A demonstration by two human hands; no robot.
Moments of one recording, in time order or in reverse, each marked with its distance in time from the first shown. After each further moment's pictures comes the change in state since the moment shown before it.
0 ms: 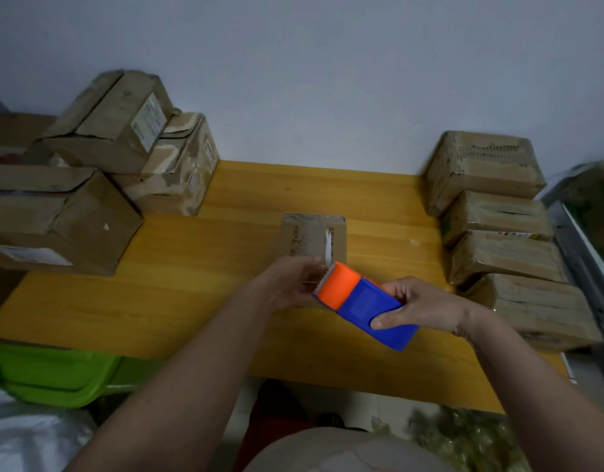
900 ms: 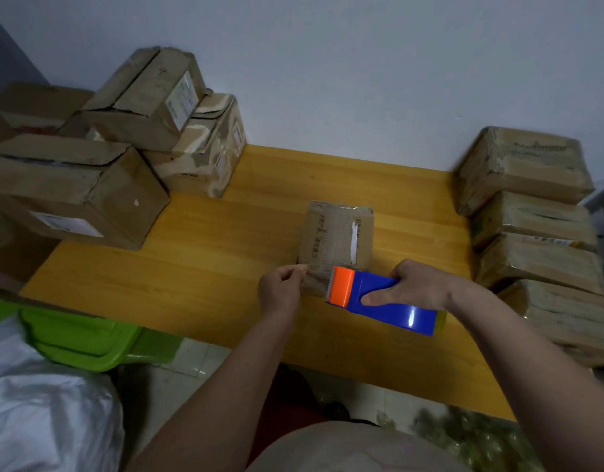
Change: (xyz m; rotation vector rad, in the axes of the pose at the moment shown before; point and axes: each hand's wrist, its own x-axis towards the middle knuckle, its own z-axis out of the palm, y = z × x) left_hand 0.005 -0.066 -0.034 0.117 0.714 0.364; right_hand 0.042 -0.036 0.015 -0.439 0.106 0.299
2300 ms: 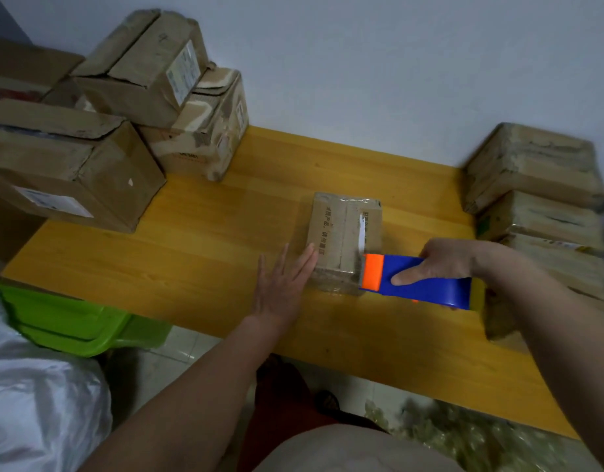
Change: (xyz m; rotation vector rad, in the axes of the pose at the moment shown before) left_hand 0.040 -0.058 -0.019 1.307 -0.331 0.700; right_hand 0.017 -0.019 -0.038 -0.361 -0.046 0.269
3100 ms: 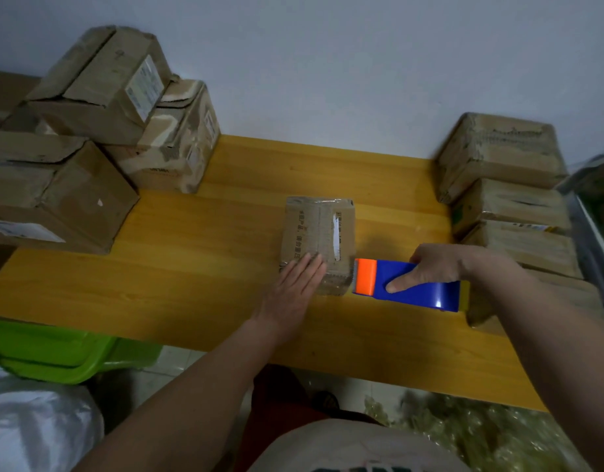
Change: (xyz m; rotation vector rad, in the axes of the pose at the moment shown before) left_hand 0.005 0.034 -0.009 0.074 0.076 0.317; right_hand 0.009 0.048 0.006 0.096 -0.051 -0.019
